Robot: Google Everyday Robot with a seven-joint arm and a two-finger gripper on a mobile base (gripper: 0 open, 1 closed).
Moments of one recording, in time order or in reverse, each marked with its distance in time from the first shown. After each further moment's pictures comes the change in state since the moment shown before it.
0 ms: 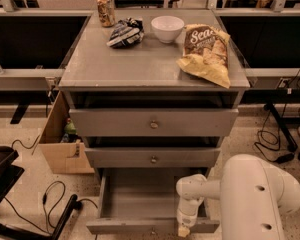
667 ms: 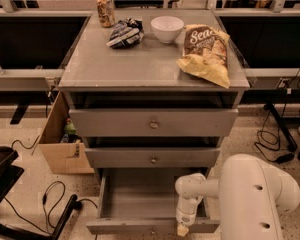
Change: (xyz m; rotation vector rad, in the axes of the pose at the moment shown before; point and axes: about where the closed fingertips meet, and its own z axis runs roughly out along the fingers) arm -0.004 -0.003 -0.002 -0.005 -0.004 0.006
